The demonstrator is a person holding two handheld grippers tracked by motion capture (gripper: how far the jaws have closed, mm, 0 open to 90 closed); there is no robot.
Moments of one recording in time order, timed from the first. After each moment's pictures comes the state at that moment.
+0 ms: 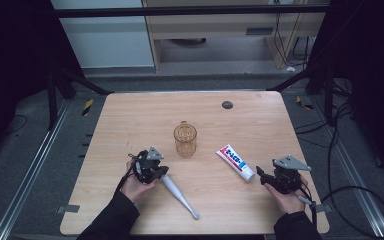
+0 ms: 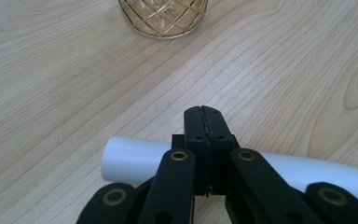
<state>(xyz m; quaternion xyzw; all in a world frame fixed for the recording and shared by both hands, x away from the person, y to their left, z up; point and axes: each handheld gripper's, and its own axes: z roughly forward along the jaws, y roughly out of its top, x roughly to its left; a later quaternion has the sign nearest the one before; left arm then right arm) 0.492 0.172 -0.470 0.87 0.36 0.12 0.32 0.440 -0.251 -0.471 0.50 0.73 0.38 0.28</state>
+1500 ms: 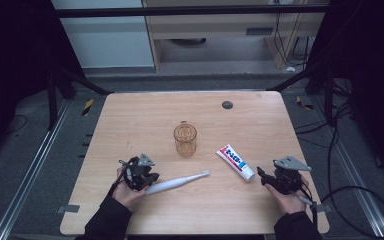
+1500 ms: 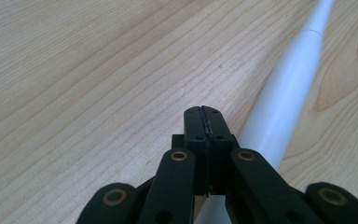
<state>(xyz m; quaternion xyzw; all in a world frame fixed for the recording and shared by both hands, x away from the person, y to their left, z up) 0.472 0.196 -0.472 0.87 0.37 0.12 0.29 0.439 -0.253 -0.472 0.50 0.73 0.38 0.29</state>
